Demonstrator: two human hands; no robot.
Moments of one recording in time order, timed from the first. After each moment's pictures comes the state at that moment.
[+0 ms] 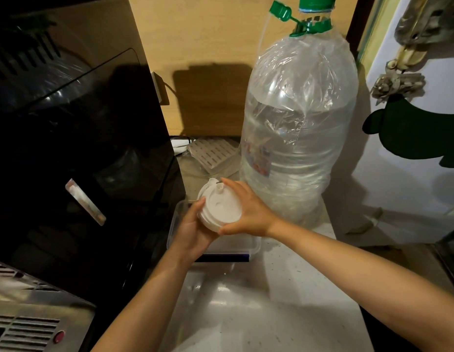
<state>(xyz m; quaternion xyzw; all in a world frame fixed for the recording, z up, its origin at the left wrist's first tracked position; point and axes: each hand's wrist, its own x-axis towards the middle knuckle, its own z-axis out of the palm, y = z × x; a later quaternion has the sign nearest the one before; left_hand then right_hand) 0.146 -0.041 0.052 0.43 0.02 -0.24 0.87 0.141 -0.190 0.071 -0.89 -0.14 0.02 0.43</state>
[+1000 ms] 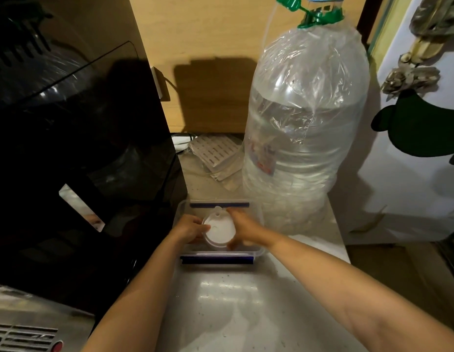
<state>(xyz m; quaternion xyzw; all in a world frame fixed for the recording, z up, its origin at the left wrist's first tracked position) 0.187 -0.021 0.015 0.86 0.09 -0.25 0.44 0.171 -0.171 0.000 -0.92 -0.06 0.20 0.33</state>
